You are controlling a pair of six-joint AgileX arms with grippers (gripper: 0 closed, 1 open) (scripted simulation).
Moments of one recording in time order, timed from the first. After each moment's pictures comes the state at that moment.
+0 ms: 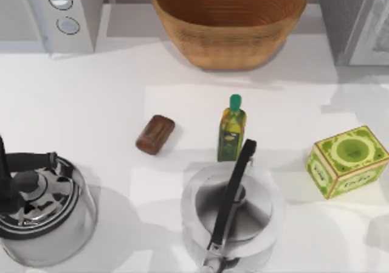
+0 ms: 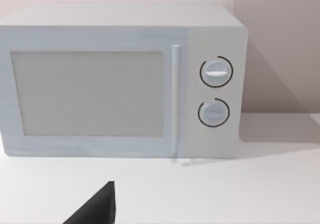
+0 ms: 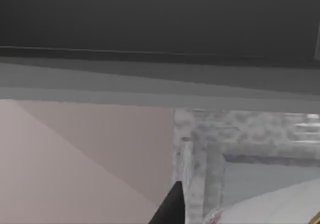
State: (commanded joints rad) left arm 0.00 0.00 0.00 0.00 0.00 0.00; right arm 0.09 0.83 1.13 -0.14 0.03 -0.02
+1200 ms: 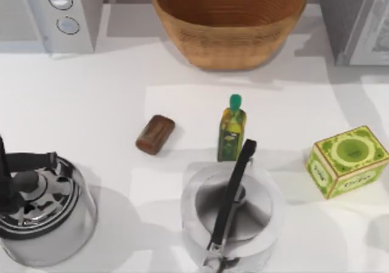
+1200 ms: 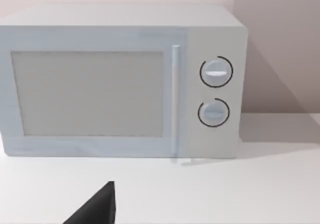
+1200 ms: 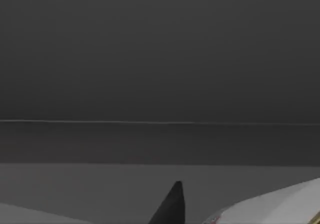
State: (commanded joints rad) left arm 0.00 0.00 0.00 0.00 0.00 0.00; right arm 0.17 1.39 1.81 -0.45 0.19 0.01
